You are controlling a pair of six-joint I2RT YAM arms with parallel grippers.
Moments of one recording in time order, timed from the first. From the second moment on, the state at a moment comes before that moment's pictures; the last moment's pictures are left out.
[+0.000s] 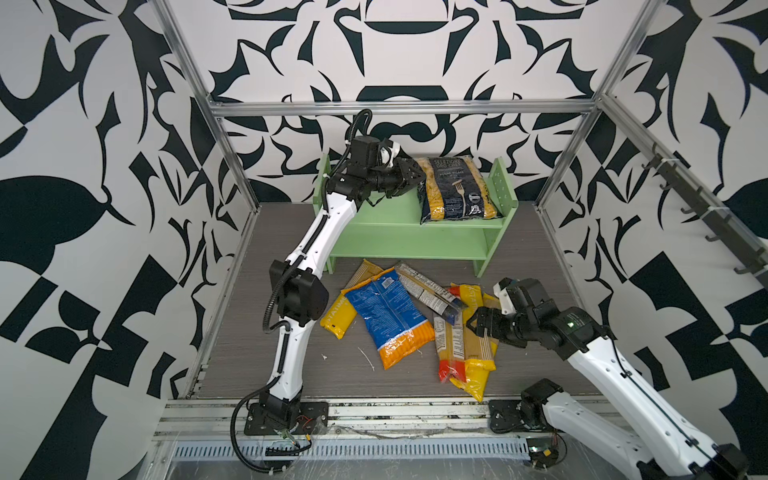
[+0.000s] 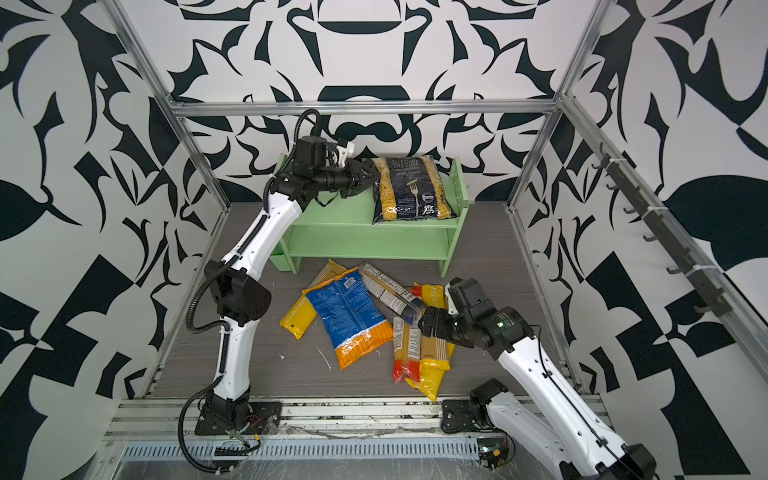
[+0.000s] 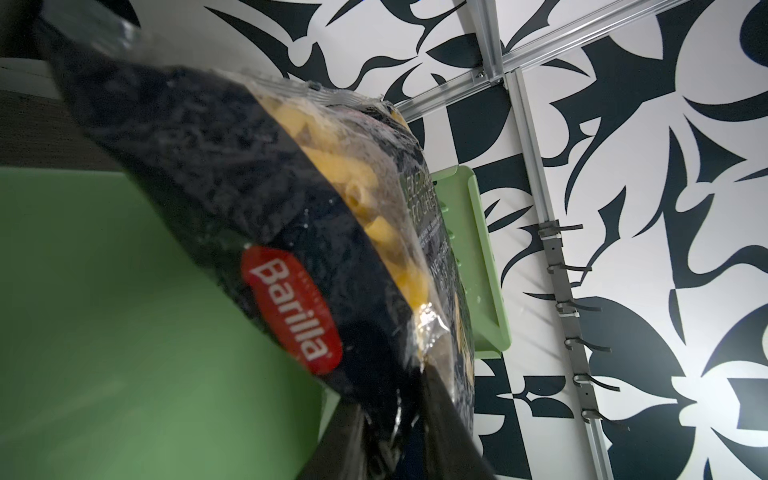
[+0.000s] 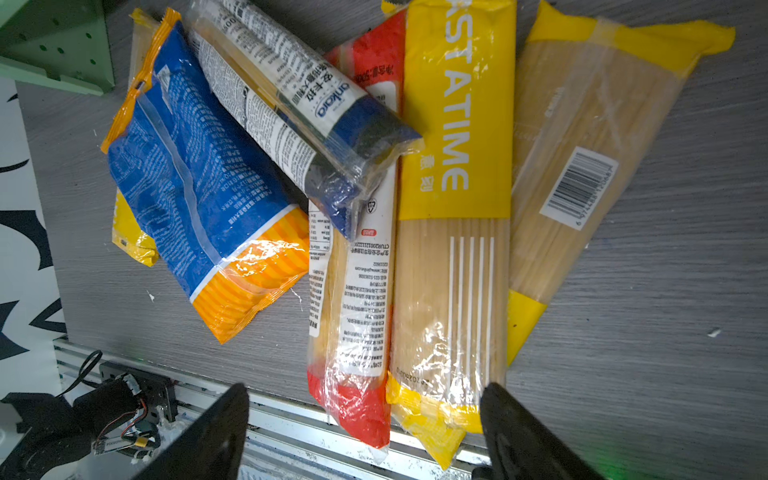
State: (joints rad) left arm -0.46 2.22 2.44 -0.56 0.73 -0.90; right arm 0.44 0.82 0.80 -1.02 -0.21 0.67
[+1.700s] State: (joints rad) left arm -0.42 1.20 1.42 -0.78 0.20 -0.65; right arm 0.60 1.24 0.94 -0.93 -0.14 0.53
